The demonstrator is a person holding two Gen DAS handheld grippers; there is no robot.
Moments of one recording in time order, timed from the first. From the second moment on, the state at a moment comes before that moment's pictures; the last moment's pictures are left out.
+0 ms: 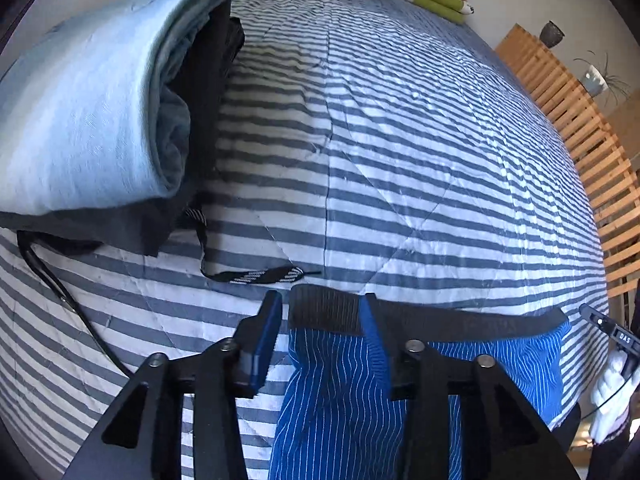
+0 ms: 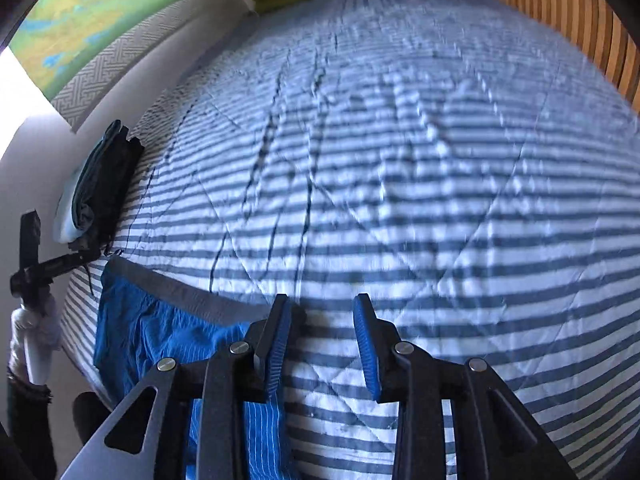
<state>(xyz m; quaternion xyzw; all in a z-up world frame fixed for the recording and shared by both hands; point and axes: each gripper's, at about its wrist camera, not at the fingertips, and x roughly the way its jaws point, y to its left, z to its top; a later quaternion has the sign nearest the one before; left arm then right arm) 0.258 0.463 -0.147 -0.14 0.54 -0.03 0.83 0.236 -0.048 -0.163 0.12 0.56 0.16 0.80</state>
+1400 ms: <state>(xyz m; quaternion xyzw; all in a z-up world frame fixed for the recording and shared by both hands) 0.280 0.421 -0.106 -0.10 0.49 -0.04 0.86 0.267 -0.056 -0.167 0.09 0.57 0.17 0.80</state>
